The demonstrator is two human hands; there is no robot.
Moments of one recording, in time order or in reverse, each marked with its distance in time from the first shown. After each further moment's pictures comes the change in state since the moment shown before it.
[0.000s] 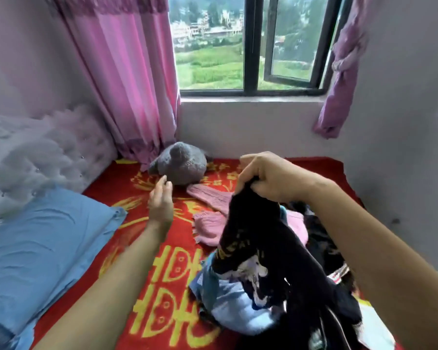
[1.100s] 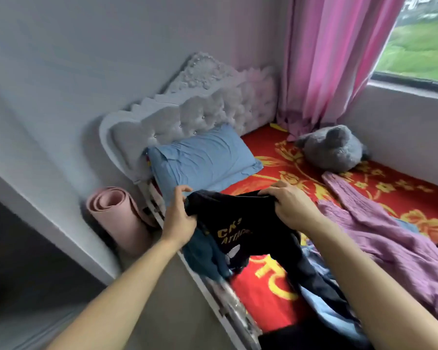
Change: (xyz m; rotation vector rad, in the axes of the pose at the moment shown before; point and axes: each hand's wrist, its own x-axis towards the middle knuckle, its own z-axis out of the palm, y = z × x) left_hand -0.273 -0.051 -0.276 0.425 0.479 -0.021; right_hand 0.027 -0.141 0.225 -0.047 -0.163 -0.268
